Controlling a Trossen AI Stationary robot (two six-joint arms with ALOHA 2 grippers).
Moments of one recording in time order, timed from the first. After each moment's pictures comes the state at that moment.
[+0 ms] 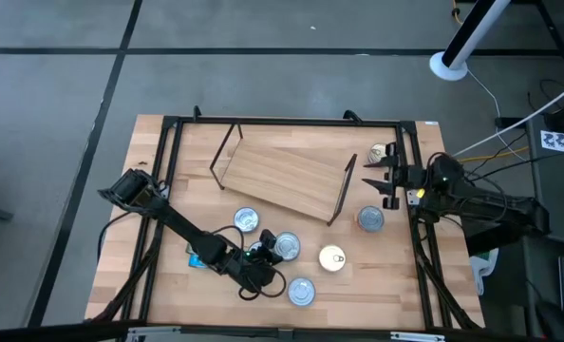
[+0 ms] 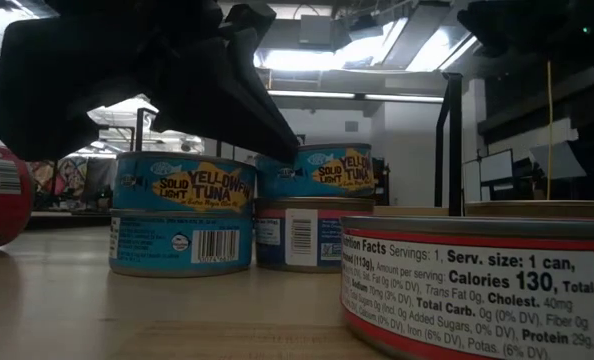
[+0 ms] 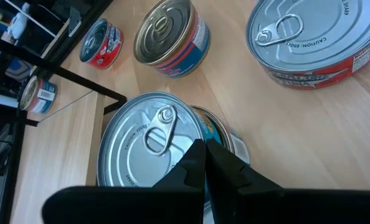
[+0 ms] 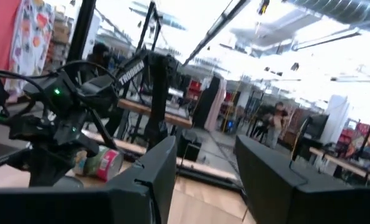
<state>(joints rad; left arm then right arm) -0.55 1.88 1.08 0.00 -0.60 0.29 -0.32 0.39 0.25 0.40 -0.35 -0.26</state>
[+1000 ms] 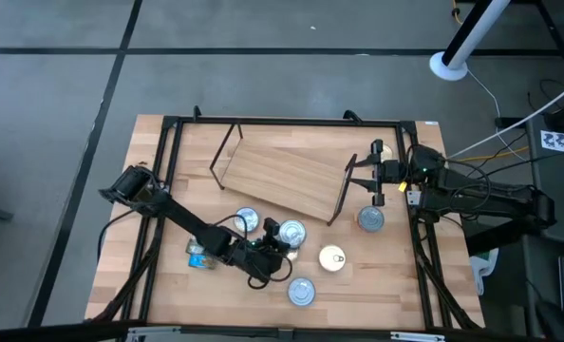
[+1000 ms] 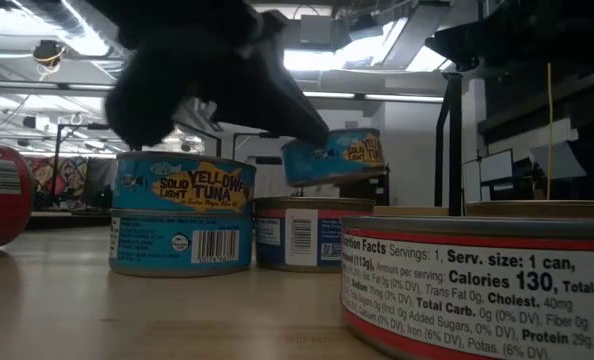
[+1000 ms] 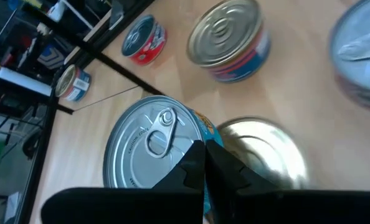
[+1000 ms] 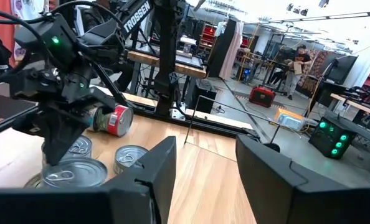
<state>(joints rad) -0.47 1.87 1.08 0.07 -0.66 0.30 -0.32 0.62 0.37 0.29 -0.35 -0.27</state>
